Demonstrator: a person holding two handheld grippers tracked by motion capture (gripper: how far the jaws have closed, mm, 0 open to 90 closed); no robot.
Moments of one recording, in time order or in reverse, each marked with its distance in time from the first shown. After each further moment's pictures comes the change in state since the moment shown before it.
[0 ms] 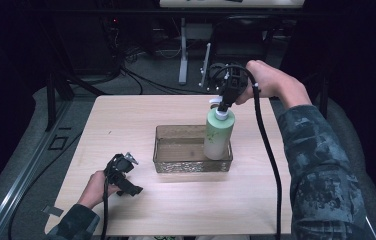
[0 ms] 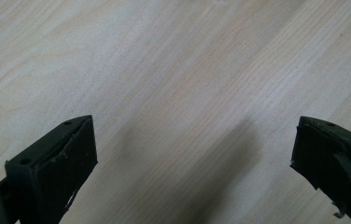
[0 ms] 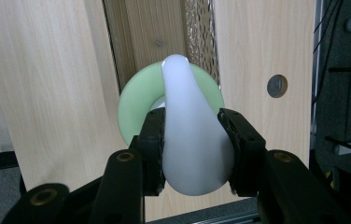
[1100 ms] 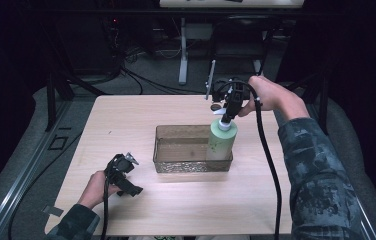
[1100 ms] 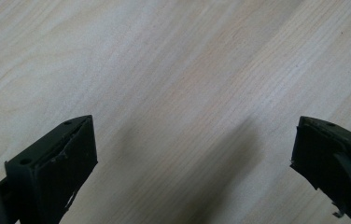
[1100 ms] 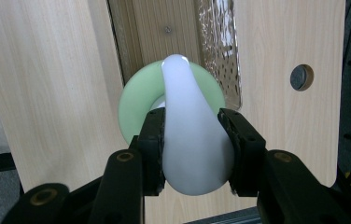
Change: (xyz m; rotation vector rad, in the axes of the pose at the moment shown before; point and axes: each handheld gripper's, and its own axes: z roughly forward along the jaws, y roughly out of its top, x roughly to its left) left arm -0.001 0.000 0.001 0.007 0.001 0.004; right arm 0.006 -0.018 0.037 0.009 0.033 0.023
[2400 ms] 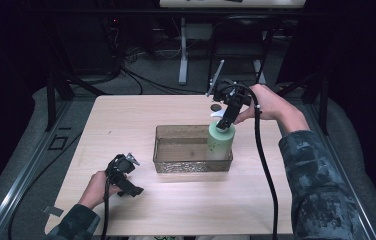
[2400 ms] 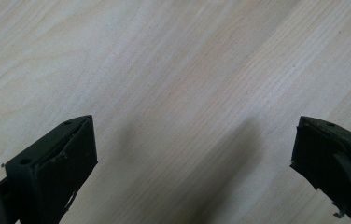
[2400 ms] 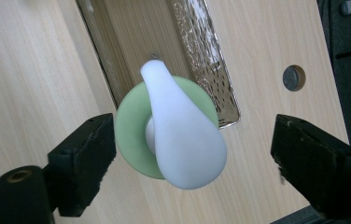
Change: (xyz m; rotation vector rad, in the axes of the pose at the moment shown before) left arm -0.002 0.001 0.001 0.003 0.001 0.007; right arm 0.006 -0.009 0.007 -0.119 -0.052 0.183
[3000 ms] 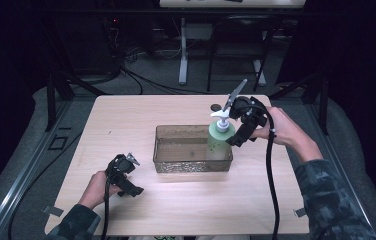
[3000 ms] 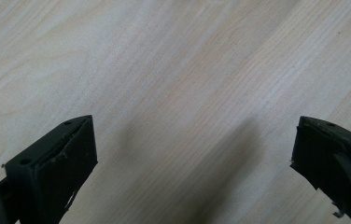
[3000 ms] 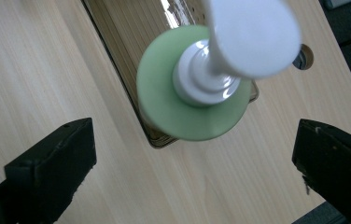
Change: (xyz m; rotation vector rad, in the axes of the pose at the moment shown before) left arm -0.001 0.000 0.000 0.000 0.006 0.003; right arm 0.030 -0.054 0.009 -0.096 -0.042 0.115
